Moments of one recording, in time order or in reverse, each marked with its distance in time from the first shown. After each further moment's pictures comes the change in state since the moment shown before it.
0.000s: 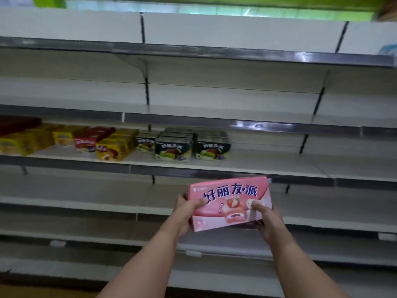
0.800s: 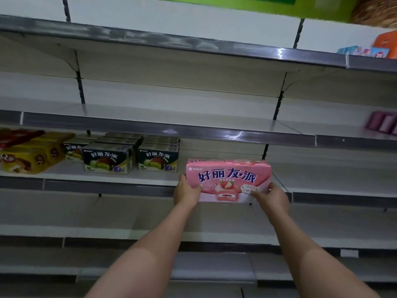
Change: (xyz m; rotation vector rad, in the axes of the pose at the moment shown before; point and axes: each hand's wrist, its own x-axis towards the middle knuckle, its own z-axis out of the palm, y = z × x) left_hand 0.133 -0.011 0.236 0.650 0.237 0.297; right_hand 0.164 -0.151 -0.117 -0.888 0.253 -0.428
